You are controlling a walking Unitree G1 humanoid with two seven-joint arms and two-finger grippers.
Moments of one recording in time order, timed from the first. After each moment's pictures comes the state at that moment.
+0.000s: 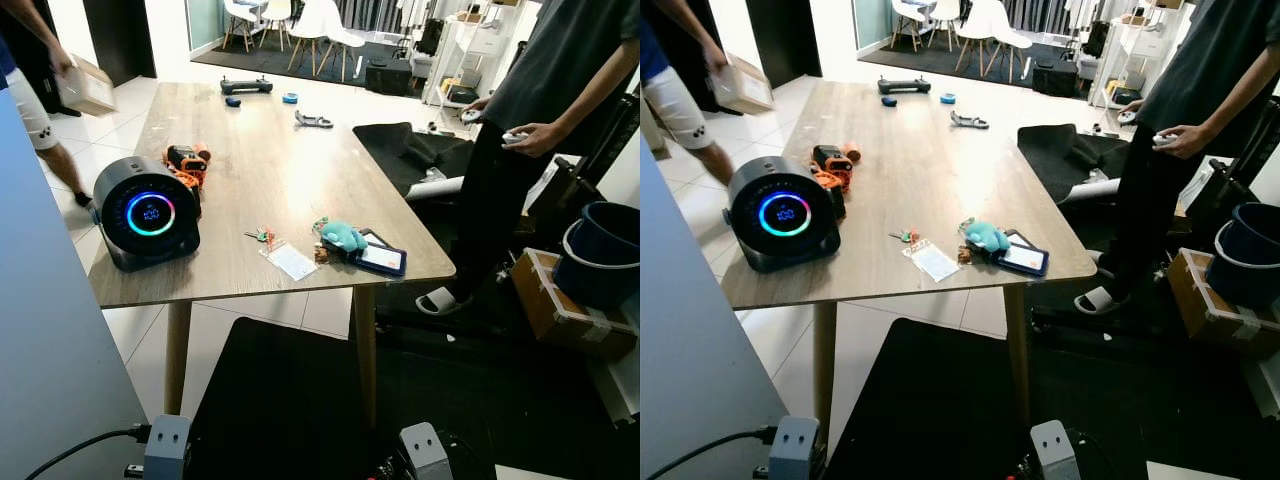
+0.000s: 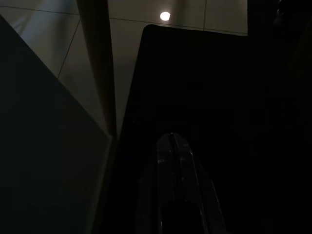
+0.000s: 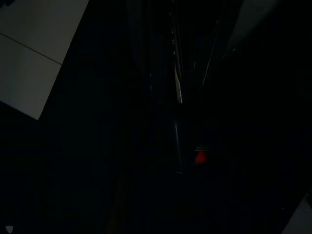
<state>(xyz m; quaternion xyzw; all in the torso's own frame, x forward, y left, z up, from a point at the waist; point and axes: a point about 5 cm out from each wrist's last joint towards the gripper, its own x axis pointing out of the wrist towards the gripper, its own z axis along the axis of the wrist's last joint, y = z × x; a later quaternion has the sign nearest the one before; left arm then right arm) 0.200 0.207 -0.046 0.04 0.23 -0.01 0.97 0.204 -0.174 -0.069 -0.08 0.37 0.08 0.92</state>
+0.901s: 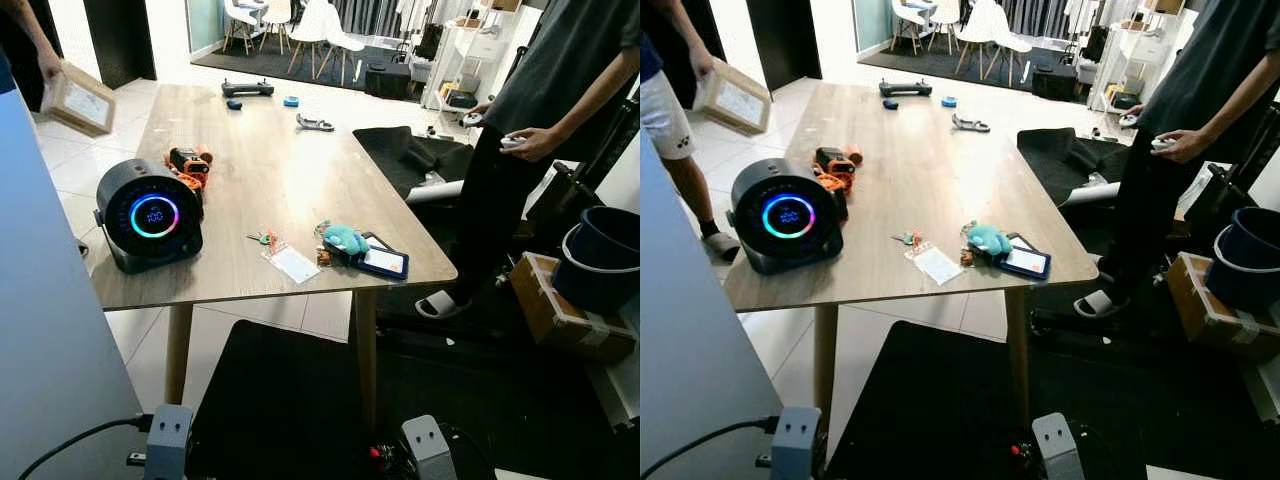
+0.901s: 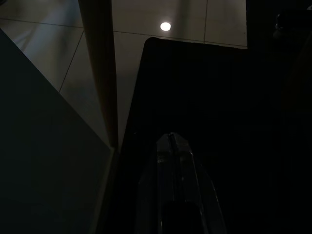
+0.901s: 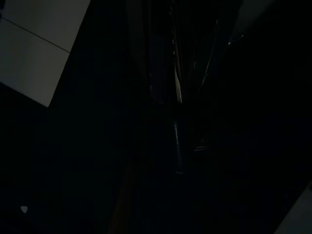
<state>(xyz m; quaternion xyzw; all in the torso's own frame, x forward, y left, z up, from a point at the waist) 0.211 0.205 -0.039 0.05 0.22 -0.01 0.98 0.211 -0.177 -0.063 -0.09 0.35 0.08 0.93</state>
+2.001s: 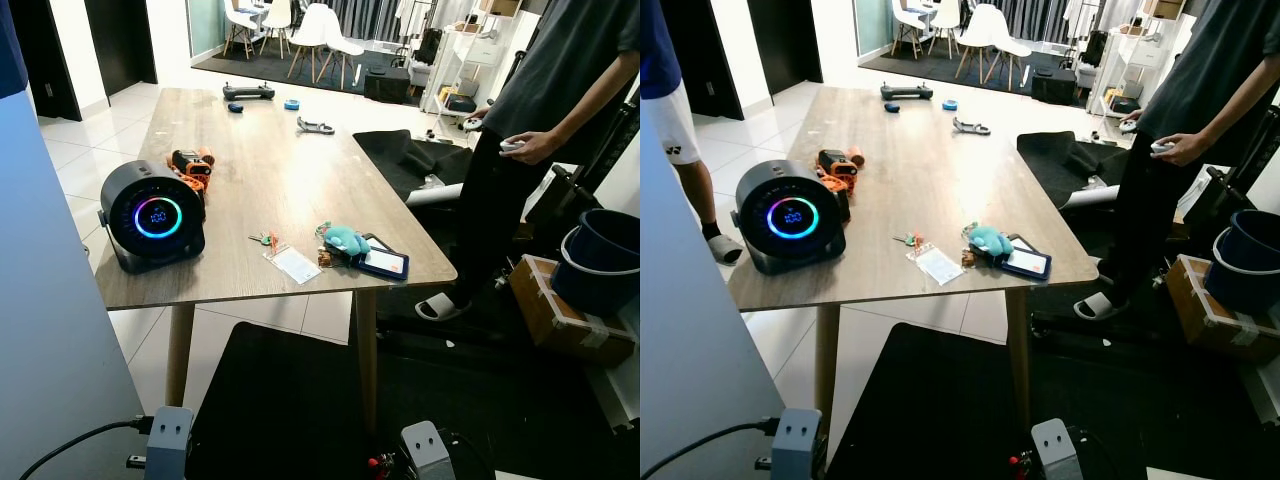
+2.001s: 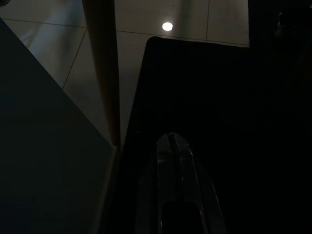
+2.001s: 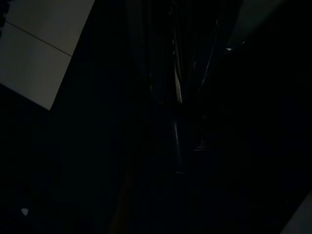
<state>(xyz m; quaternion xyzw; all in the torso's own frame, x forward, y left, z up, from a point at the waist) 0.209 0.204 -0.041 0.05 0.22 -0.01 0.97 0.205 -0.177 -0.067 -0.10 0.35 0.08 0.93</state>
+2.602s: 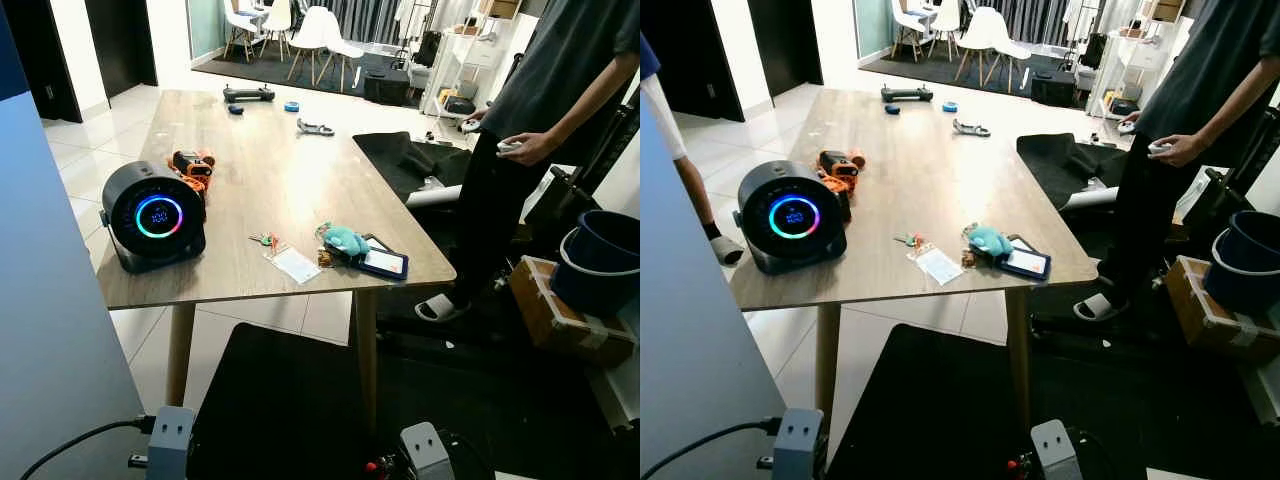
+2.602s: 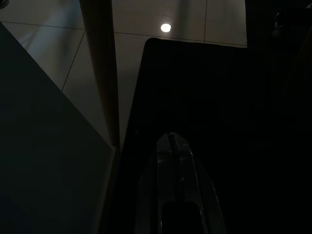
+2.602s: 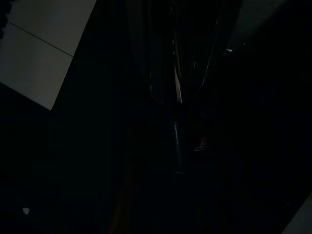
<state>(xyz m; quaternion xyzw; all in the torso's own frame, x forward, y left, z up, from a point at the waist) 0.209 0.204 -0.041 0.05 0.22 -0.02 0.97 0.204 -0.177 -0.067 -0.10 0.35 0.08 0.93</state>
